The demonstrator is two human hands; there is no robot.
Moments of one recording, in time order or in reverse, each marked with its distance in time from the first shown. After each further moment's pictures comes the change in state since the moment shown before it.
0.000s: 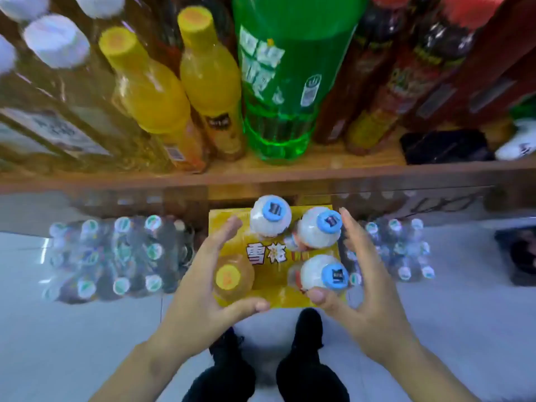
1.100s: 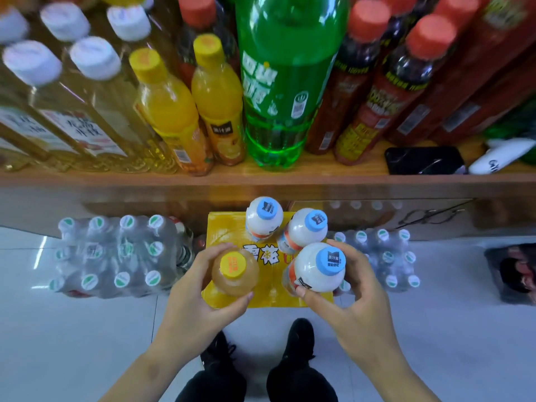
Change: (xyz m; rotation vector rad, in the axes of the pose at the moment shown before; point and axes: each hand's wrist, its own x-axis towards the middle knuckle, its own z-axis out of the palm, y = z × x) left_hand -0.030 0.009 0.010 -0.026 0.188 -0.025; right_hand -0.026 -0.001 -0.001 0.186 0.159 0.090
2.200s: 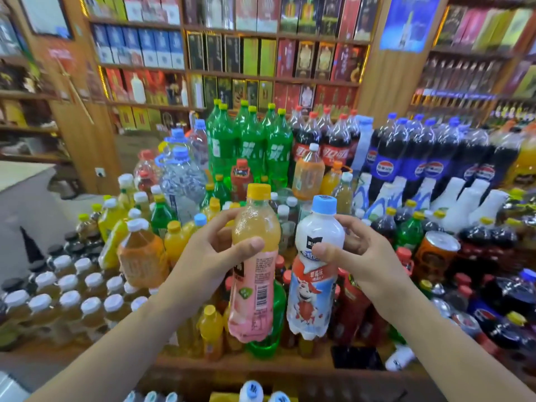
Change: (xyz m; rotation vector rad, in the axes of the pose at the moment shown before) left_hand 0.064 0.440 -0.161 -0.306 0.055 0.462; right_hand 0.040 -0.449 -0.145 0.214 -0.235 -0.446
